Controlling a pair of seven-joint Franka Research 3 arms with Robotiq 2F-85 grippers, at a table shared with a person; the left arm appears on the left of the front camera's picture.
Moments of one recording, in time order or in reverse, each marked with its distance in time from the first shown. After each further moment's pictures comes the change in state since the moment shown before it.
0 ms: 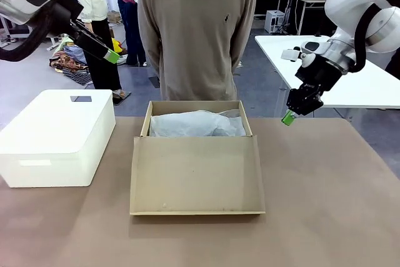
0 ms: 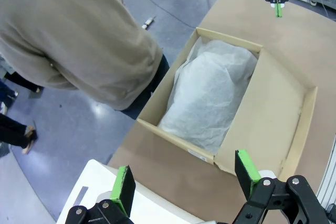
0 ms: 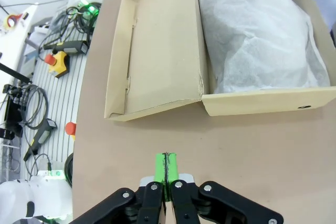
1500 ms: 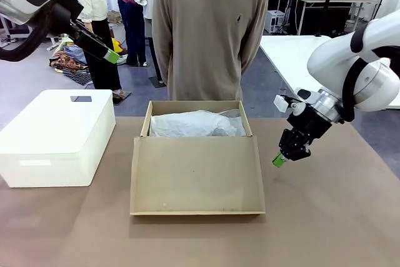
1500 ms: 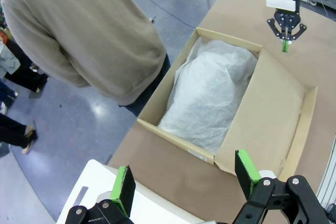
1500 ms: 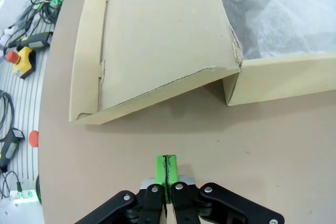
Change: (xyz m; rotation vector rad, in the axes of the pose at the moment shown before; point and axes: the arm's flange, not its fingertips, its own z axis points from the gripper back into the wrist) left arm 0.000 0.000 0.000 0.000 0.000 0.000; right arm -0.050 0.026 -0.109 -0.123 0.017 -0.020
